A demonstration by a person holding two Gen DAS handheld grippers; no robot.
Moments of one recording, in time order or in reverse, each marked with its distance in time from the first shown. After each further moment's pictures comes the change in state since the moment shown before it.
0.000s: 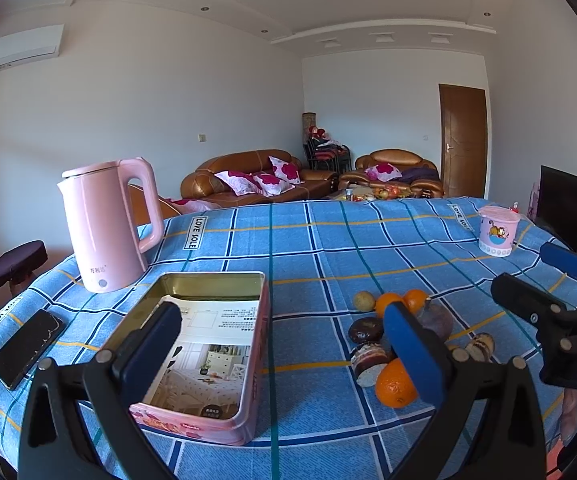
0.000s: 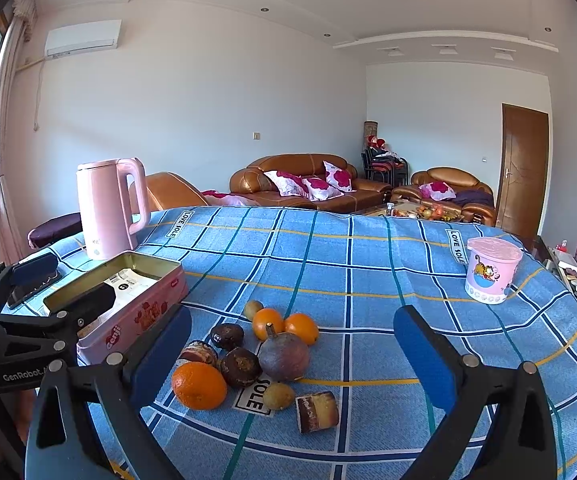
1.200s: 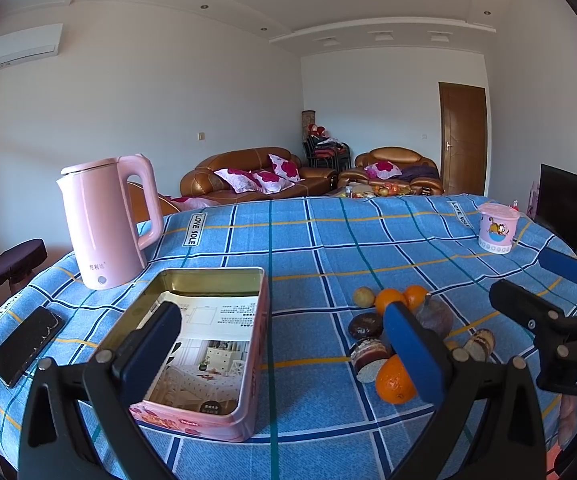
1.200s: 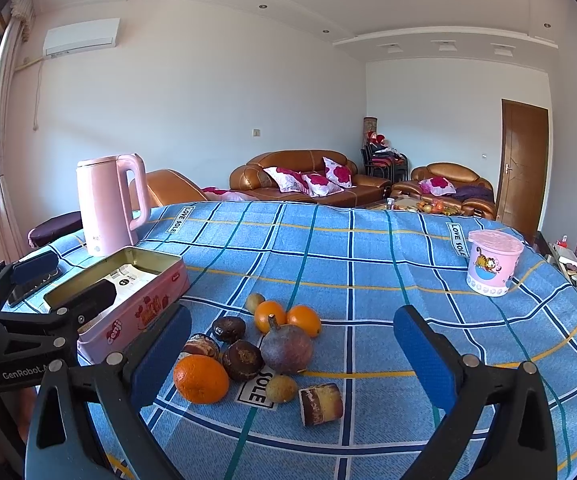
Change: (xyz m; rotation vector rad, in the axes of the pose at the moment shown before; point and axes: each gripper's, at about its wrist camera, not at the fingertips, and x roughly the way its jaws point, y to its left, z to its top) left arm -0.002 -0.001 -0.003 0.001 0.004 -0.002; right arm 0.001 0.001 -0.006 0.010 0.013 0.003
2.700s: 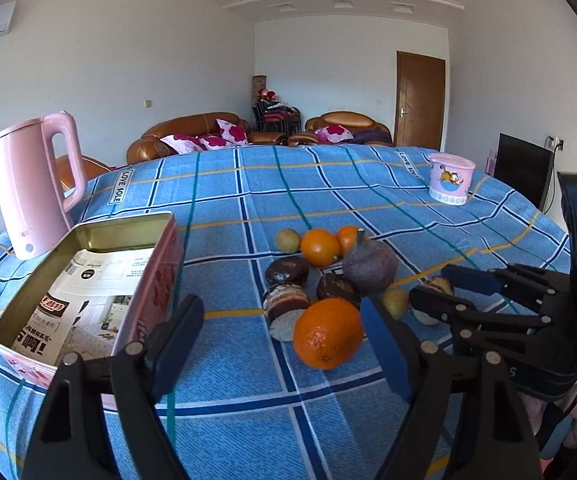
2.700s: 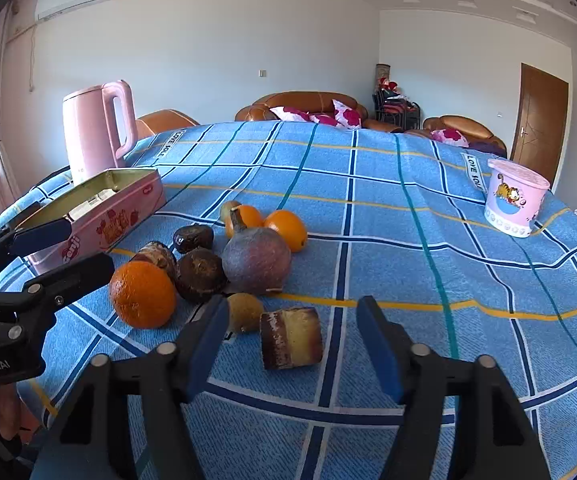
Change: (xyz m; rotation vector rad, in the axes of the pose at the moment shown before) left arm 0.032 -0.050 -0.036 0.043 0.145 -0.194; right arm 0.051 -0.027 -0.053 -0.015 0.242 0.054
